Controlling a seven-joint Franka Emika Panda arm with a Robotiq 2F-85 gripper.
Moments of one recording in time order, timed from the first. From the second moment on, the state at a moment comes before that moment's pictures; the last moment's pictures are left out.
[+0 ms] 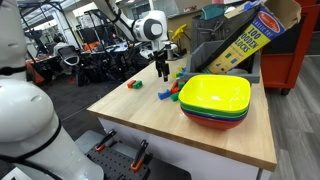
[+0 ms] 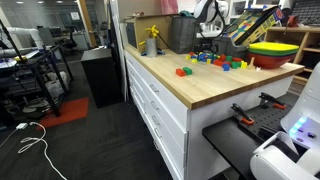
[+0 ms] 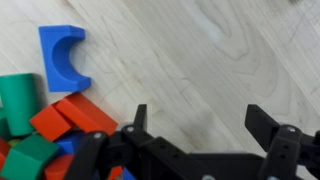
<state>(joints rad) 0.01 0.35 -0.10 -2.02 0.11 2.25 0.52</state>
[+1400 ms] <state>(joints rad) 0.01 0.32 -0.14 -2.09 0.00 2.20 0.50</state>
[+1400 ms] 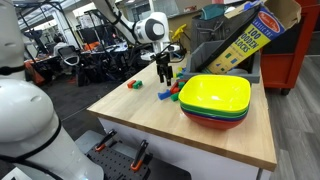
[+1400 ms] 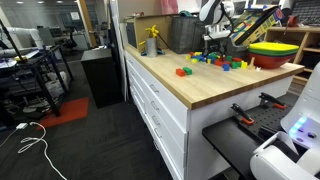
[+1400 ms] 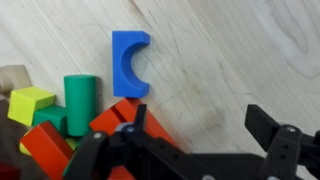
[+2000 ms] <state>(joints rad) 0.01 0.30 -0.14 -2.14 0.00 2.17 0.50</state>
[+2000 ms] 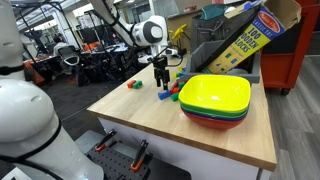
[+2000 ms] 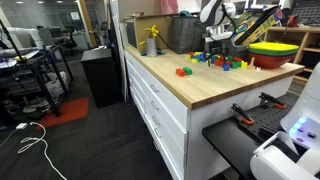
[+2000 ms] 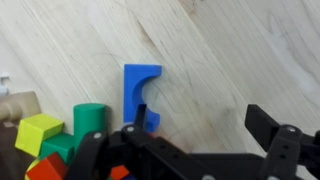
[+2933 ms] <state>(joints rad) 0.02 0.30 -0.10 -2.14 0.01 2.17 0.50</state>
